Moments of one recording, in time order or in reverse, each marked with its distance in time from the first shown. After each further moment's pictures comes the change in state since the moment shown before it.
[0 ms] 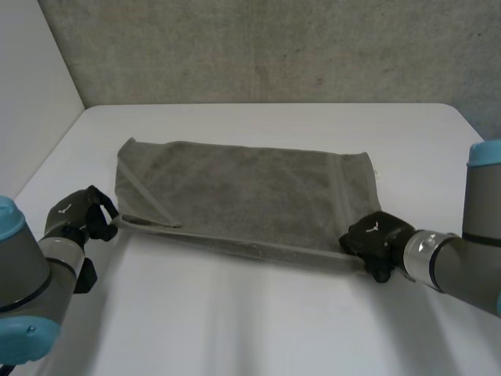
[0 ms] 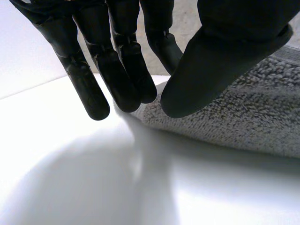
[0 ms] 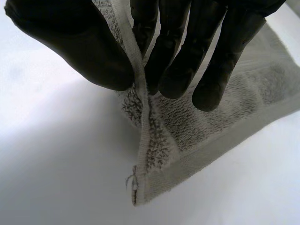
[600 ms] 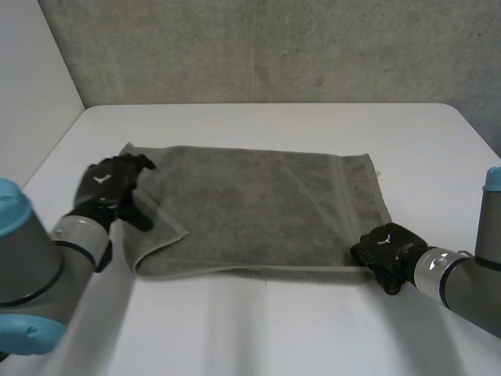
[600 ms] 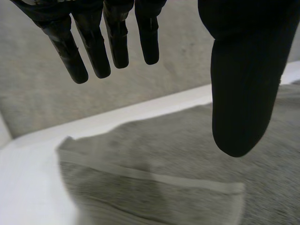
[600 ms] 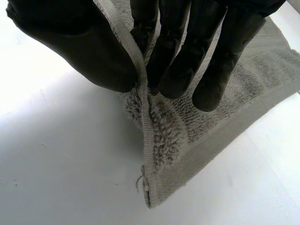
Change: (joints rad) left arm -0.137 0.060 0.087 -0.021 0.111 0.250; right arm -0.054 -0.047 0.159 -0.132 -0.002 -0.003; left_hand -0.766 -0.827 -0.825 -0.827 -0.807; right_hand 0.000 0.000 0.000 0.000 0.009
